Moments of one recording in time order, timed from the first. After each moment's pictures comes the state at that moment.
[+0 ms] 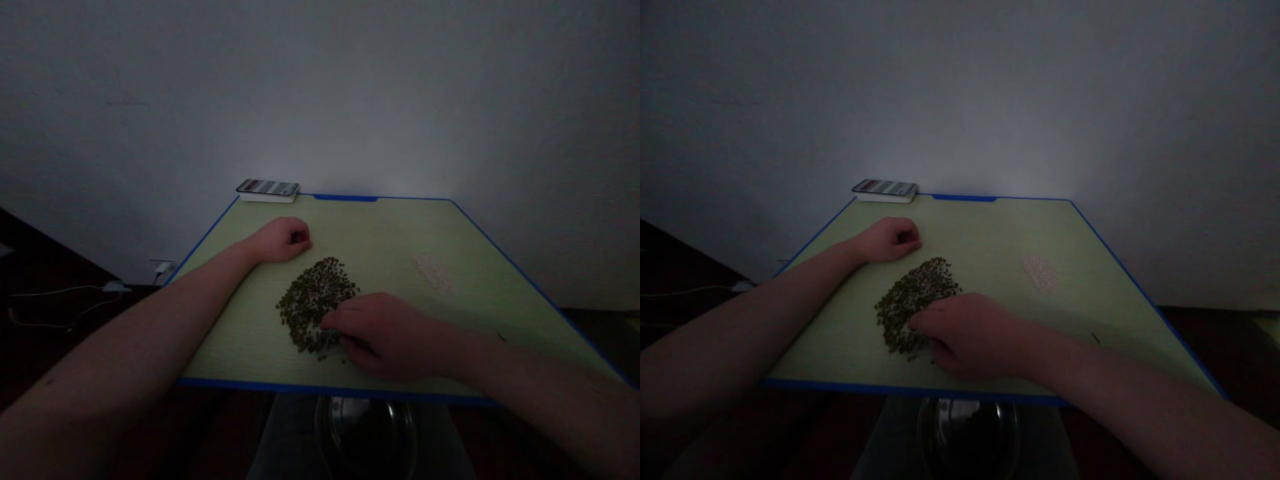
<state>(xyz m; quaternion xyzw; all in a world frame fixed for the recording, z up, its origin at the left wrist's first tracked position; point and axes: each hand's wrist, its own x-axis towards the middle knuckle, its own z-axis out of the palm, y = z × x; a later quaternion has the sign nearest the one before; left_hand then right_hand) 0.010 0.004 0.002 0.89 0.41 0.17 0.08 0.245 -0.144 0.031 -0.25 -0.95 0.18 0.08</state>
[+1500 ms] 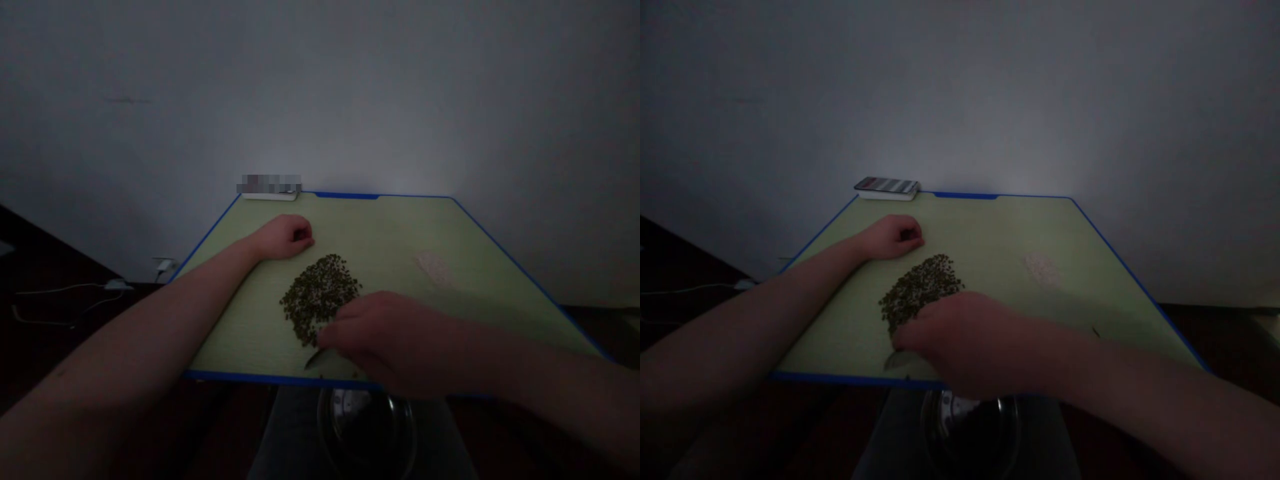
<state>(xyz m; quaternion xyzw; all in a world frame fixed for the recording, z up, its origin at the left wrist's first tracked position) 0.010 0.003 0.002 0.89 0.41 0.17 0.08 0.236 -0.159 0.067 -0.22 -0.96 0.19 0.02</state>
